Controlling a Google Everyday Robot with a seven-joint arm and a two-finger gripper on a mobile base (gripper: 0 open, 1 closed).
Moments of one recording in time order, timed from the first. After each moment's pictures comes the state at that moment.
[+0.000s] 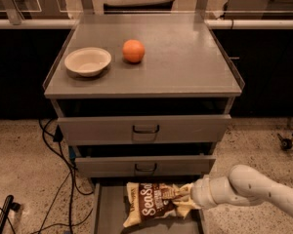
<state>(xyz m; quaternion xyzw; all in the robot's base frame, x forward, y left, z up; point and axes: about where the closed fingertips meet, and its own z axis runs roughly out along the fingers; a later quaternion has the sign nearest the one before) 0.447 -0.121 0.439 -0.60 0.67 0.28 0.33</state>
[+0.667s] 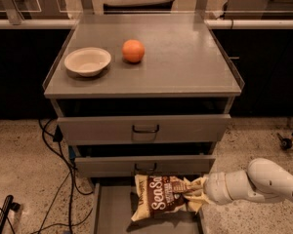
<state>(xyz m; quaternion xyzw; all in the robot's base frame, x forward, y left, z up) 0.443 -0.154 0.500 -0.60 0.67 0.27 0.34</state>
